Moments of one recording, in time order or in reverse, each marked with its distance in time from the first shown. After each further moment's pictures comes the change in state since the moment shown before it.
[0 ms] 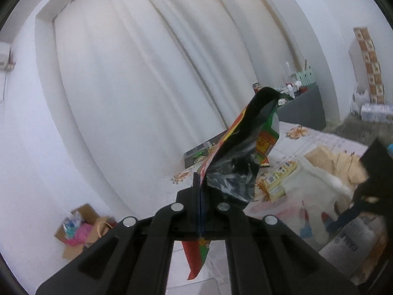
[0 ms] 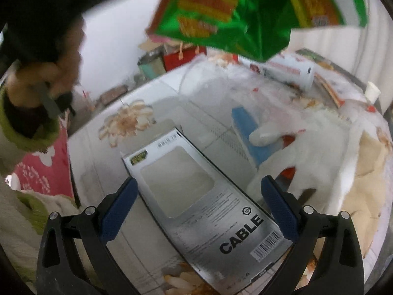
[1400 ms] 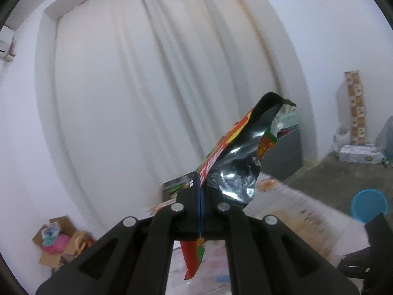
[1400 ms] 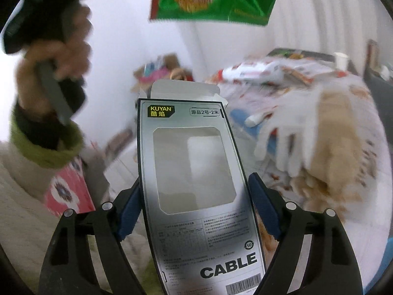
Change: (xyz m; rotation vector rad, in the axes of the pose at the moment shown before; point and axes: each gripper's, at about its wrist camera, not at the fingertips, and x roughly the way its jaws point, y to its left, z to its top) left arm -0.064 -0.006 0.092 -0.092 -0.155 -0.149; right arm -0.115 0.020 -0.064 0.332 -0.289 0.031
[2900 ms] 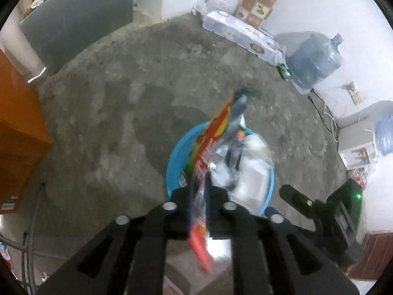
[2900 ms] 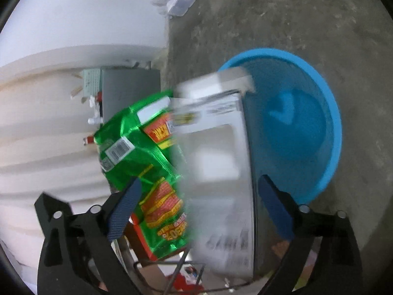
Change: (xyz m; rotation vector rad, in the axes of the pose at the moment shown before) left arm 0.330 -0.609 -0.062 0.011 0.995 -0.833; right arm -0.209 -0.437 -0.326 1.718 -0.612 -0.300
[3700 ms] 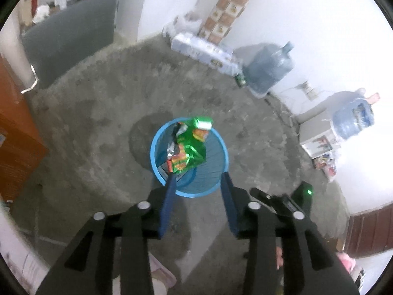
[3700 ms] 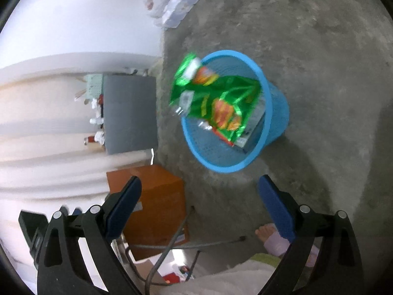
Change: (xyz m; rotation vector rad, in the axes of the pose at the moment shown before) left arm -0.171 0.007 -0.087 0.088 -0.123 -0.198; right arm -0.070 -0.015 -0.066 -0.045 -0.053 0.010
